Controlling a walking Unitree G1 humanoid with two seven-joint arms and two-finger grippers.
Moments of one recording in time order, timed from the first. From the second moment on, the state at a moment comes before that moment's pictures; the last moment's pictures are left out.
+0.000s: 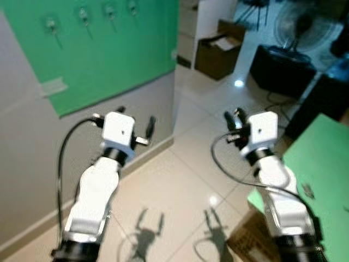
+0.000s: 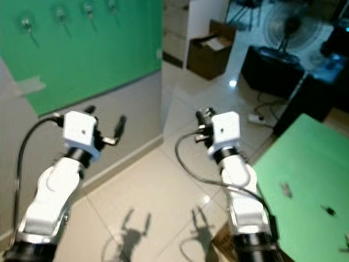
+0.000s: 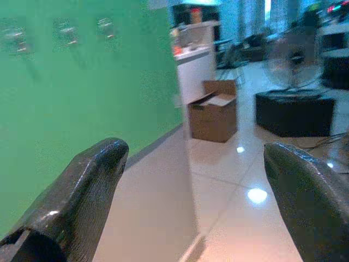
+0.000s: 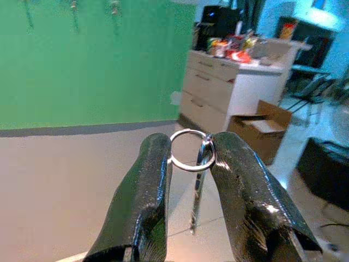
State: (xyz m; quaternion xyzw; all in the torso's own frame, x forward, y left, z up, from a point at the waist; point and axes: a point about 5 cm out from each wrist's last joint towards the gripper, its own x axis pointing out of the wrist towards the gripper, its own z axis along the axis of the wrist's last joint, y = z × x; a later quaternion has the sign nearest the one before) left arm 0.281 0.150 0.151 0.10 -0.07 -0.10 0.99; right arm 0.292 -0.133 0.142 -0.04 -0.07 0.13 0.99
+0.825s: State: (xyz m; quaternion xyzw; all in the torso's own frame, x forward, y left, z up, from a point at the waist) left arm 0.286 0.137 0.157 0.10 -0.08 -0.12 0.98; right arm 0.292 -0.143 0.139 -0.07 -0.07 0.12 0.99
